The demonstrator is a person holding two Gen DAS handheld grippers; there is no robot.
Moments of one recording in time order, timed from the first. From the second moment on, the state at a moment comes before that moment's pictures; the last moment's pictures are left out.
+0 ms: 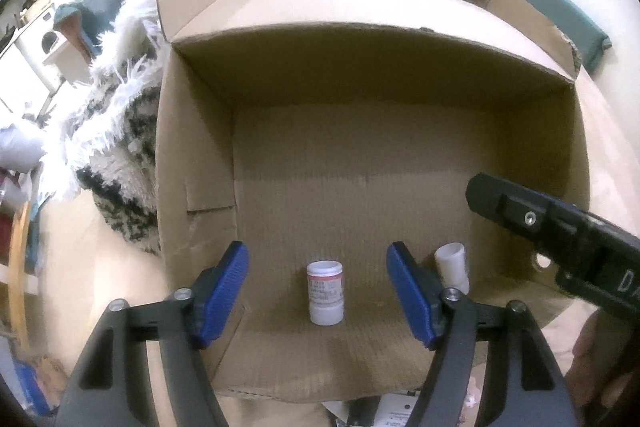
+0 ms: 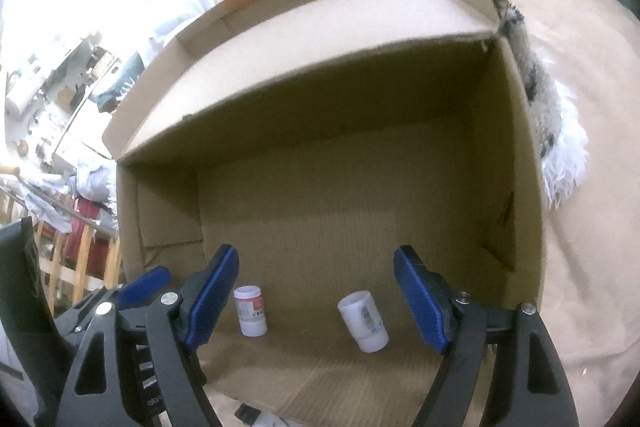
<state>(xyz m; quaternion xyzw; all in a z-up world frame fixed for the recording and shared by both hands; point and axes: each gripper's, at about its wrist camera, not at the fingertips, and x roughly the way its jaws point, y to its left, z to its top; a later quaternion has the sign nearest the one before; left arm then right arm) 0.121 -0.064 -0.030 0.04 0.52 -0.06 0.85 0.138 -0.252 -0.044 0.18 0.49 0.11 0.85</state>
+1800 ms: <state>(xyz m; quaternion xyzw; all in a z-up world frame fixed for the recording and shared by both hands) 0.004 -0.008 -0.062 -0.03 0.60 -0.05 0.80 -0.020 -0.285 -0.072 0.22 0.54 0.02 0.81</state>
